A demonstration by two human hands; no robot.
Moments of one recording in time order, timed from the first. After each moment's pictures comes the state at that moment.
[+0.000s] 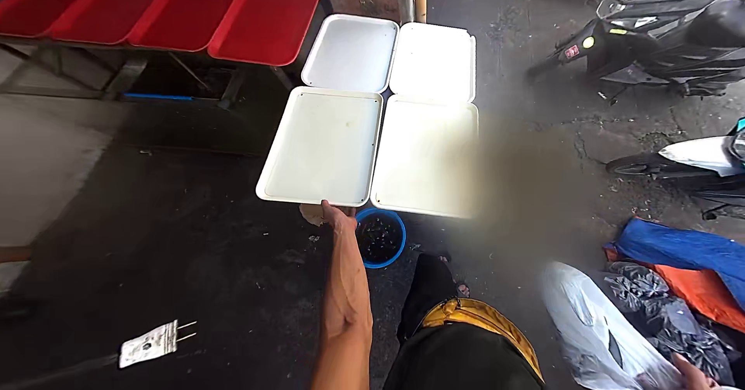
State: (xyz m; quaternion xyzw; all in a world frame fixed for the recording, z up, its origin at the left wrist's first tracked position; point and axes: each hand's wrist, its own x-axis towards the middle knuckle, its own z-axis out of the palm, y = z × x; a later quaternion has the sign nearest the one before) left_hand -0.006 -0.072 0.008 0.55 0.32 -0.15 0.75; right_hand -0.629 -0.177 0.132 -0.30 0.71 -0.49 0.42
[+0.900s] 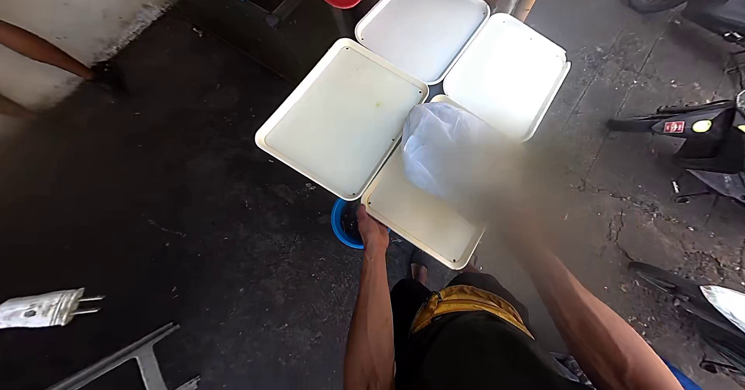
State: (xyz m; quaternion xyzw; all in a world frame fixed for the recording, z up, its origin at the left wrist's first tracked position) left_hand -0.103 -0.181 -0.008 0.50 0.33 -0.08 0.80; right_hand -0.196 -0.423 0.140 -0.66 0.21 -0.11 0.71
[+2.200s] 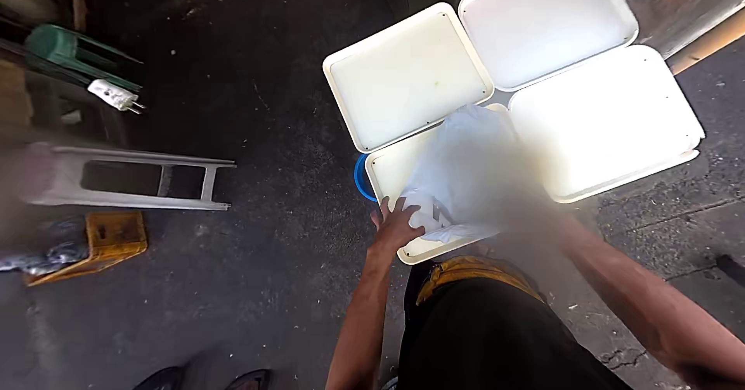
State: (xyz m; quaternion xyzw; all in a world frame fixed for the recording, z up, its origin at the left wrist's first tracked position) left_hand -0.178 -0.318 0.066 0.92 0.13 -0.32 0.19; right_hand -0.058 -0.593 0.115 -0.90 -0.21 0.39 -0.01
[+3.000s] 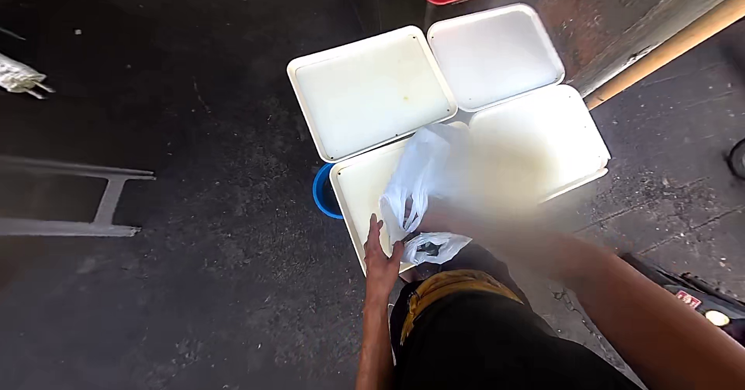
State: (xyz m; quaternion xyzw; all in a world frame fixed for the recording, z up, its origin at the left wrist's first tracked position) left_hand -0.242 -0.375 0.038 0.80 0.25 0.04 0.55; right_hand -0.066 -0.516 0.019 -0.76 -0.61 0.20 0.11
